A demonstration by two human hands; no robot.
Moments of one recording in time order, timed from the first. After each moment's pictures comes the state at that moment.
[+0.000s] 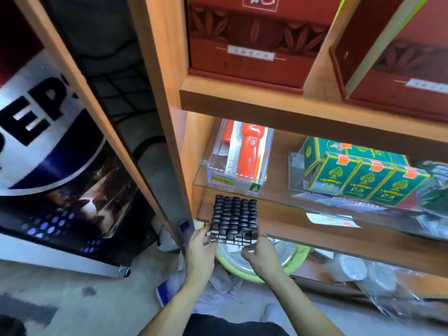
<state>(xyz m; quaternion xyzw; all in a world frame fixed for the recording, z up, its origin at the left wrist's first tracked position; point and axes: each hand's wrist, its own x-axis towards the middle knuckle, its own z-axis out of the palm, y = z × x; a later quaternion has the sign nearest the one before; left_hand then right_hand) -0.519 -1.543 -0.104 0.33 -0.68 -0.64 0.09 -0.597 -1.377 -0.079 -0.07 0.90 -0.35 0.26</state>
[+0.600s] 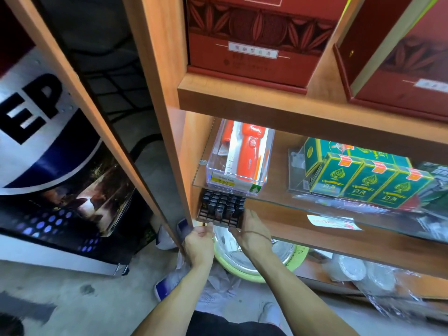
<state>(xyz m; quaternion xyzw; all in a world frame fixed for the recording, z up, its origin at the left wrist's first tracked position) -0.556 -1.547 -0.126 0.51 -0.64 -0.57 0.09 -0.631 -1.420 -0.070 -0.15 0.96 -0.18 0.13</state>
